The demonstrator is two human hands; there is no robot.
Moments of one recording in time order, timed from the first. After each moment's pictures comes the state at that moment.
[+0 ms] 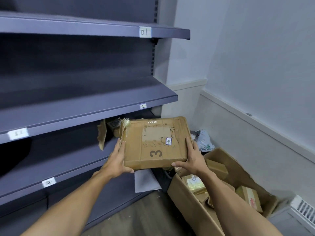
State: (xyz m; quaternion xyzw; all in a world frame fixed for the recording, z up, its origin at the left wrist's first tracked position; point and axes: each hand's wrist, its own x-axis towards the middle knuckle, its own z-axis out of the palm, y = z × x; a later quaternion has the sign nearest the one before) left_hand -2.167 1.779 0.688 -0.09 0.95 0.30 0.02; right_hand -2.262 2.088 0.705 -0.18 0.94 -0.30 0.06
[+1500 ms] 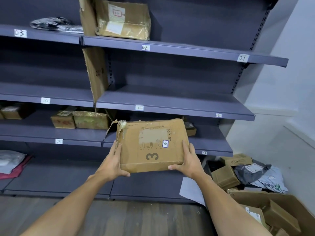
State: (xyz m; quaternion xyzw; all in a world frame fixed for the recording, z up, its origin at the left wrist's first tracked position) left_hand -1.850 1.703 0.725 -0.36 0.89 0.27 -0.07; right_hand -2.095 1.907 0.726 -0.40 0.87 -0.27 0.13
